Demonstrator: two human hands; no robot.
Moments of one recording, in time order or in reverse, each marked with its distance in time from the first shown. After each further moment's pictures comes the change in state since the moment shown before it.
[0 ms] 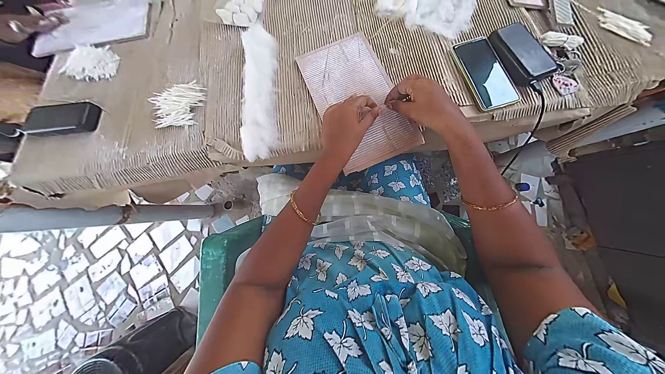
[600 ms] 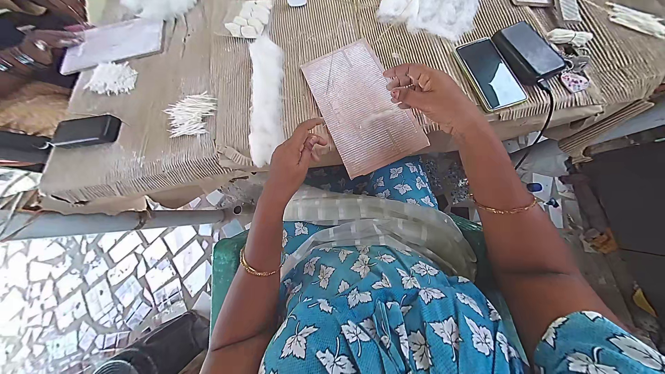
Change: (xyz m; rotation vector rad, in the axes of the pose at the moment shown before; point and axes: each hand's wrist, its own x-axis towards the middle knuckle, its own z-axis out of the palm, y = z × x) left_hand -0.081 -0.055 -0.076 -0.096 -0.044 0.006; right_hand -0.007 -0.009 -0.008 0.483 0.030 -0.076
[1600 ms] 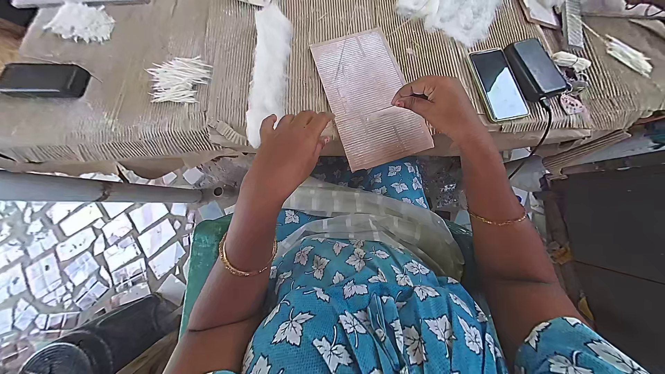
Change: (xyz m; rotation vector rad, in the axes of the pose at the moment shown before) left_hand -0.016 0.064 -0.026 0.508 -0.166 -0.009; right_hand -0.003 0.000 0.008 -0.447 0.008 -0.182
